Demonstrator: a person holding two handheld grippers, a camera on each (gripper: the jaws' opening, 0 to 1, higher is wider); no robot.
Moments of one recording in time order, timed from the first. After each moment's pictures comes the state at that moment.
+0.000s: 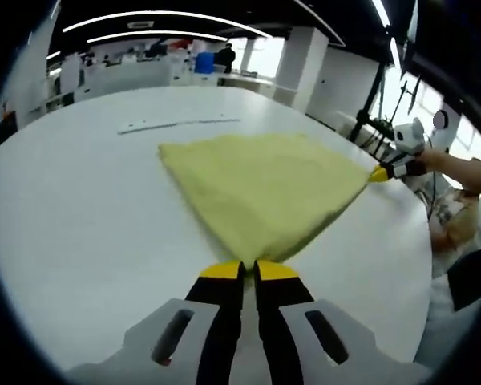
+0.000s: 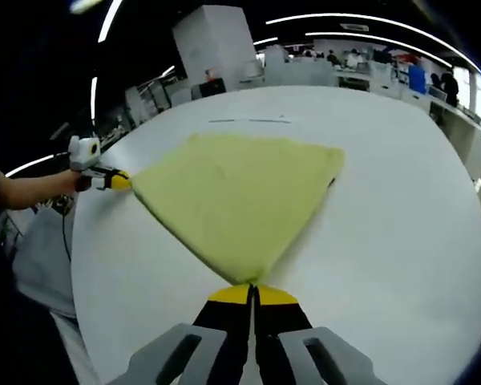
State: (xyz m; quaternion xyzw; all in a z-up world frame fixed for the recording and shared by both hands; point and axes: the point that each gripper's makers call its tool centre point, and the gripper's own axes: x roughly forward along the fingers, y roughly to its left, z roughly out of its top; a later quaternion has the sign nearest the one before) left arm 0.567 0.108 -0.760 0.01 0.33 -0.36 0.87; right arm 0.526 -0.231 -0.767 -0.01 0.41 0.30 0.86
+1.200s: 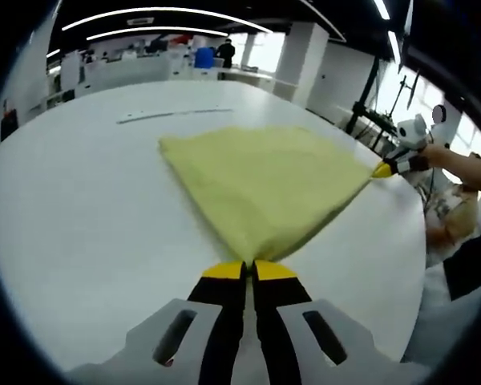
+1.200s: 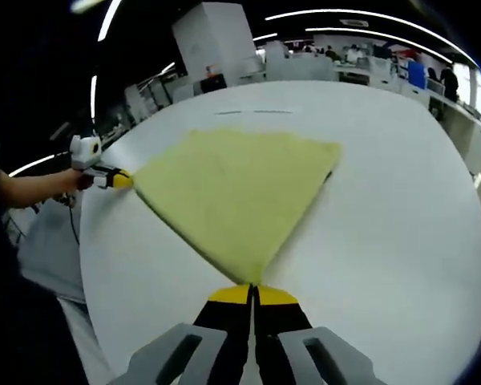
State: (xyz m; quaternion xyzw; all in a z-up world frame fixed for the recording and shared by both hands) left arm 0.525 0.111 -0.767 0.02 0.35 -0.36 0.87; right arm 0.481 -0.236 -0.769 0.00 0.42 0.30 0.86
